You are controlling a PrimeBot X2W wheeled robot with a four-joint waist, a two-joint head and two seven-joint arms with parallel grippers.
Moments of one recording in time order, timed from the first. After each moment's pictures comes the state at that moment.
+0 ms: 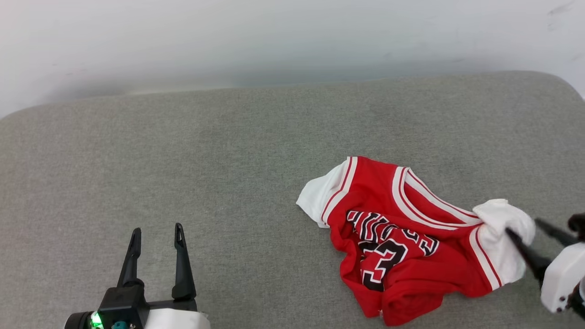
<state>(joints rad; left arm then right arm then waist) 0.12 0.05 -0.07 -0.10 -0.10 0.14 -0.26 -0.40 -0.75 0.78 0.59 0.87 0.13 -0.12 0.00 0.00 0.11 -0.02</state>
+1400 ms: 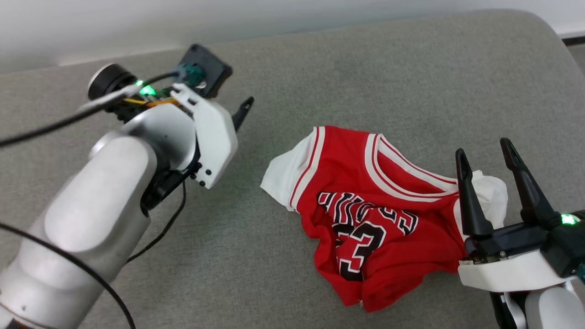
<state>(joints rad) -0.81 0.47 -0.59 0.16 -0.43 -0.13 0.44 -0.10 -0.10 0.04 -0.11 0.06 0.13 -0.26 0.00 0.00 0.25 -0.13</state>
